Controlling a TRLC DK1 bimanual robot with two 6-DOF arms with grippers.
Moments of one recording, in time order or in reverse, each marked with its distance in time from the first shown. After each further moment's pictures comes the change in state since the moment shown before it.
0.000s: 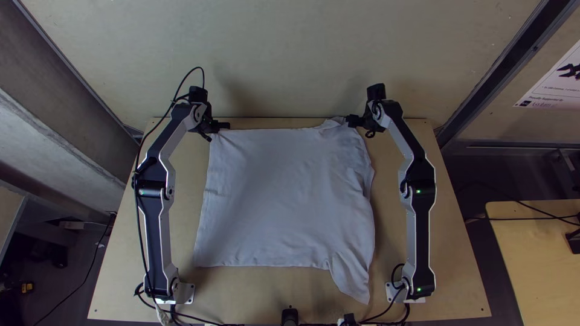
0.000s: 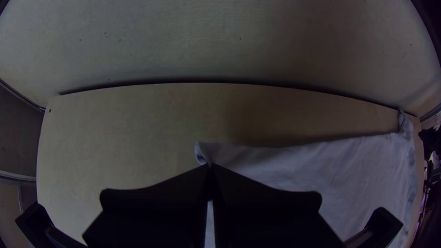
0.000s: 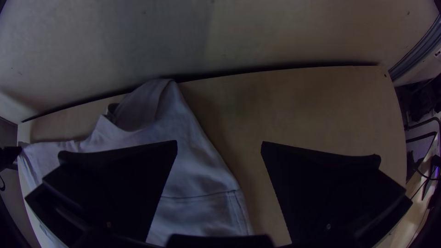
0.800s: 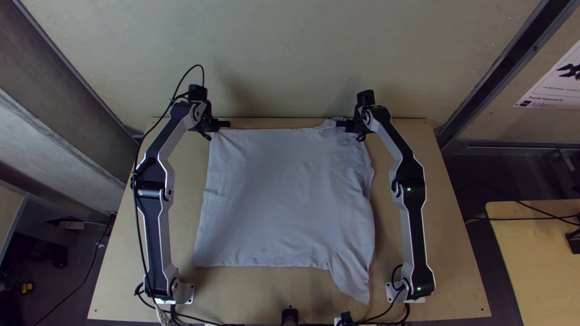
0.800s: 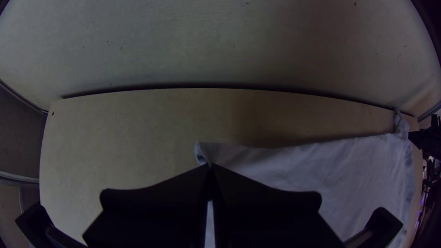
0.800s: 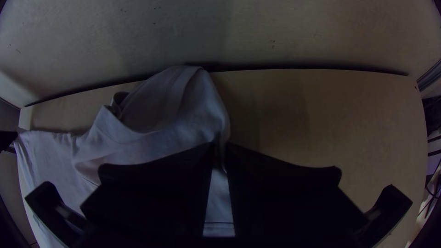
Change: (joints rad) left arm -0.005 -0.019 0.000 -0.008 0.000 0.000; right arm 0.032 0.102 0.044 0.071 -0.063 -0.035
